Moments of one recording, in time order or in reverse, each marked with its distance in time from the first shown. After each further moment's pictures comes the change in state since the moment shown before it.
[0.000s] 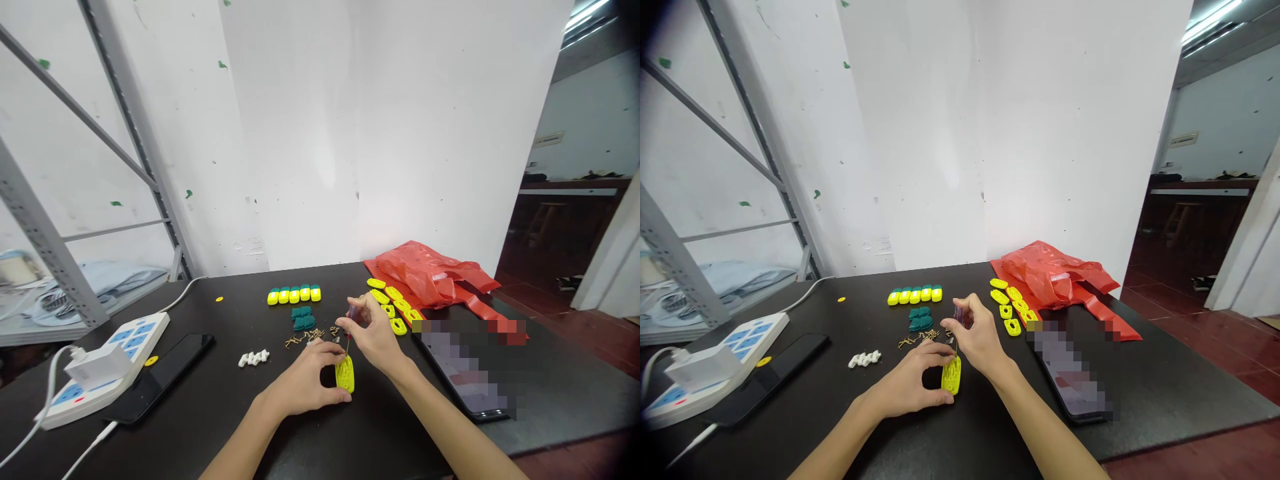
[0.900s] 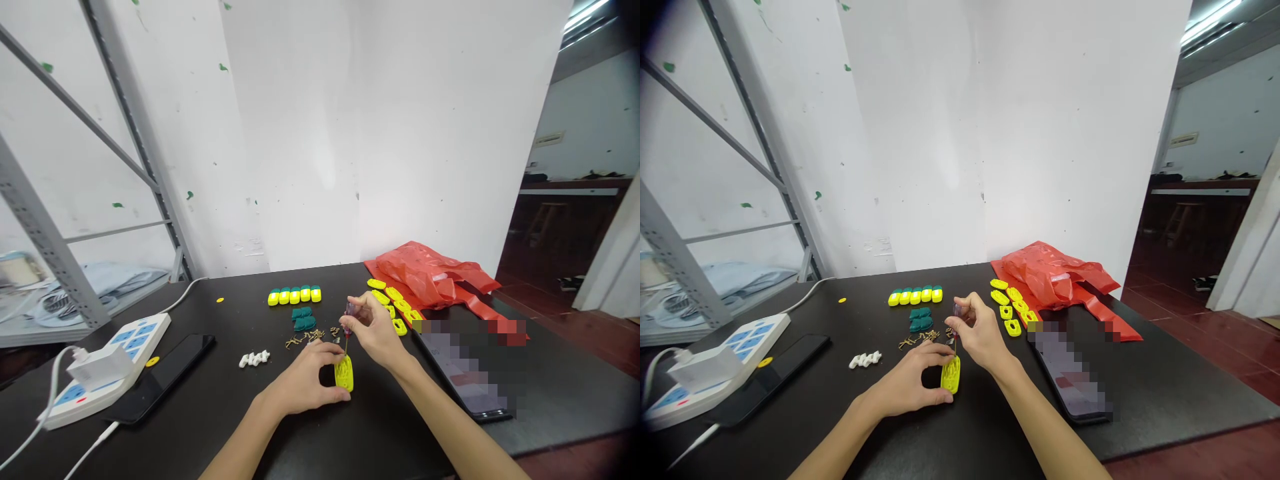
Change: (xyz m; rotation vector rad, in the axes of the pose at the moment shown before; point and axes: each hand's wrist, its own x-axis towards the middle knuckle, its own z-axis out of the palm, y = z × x) left_hand -0.001 0.000 -0.002 0.007 -0.008 -0.025; right_hand 0.003 -0.005 -0.006 0.188 -0.091 0.101
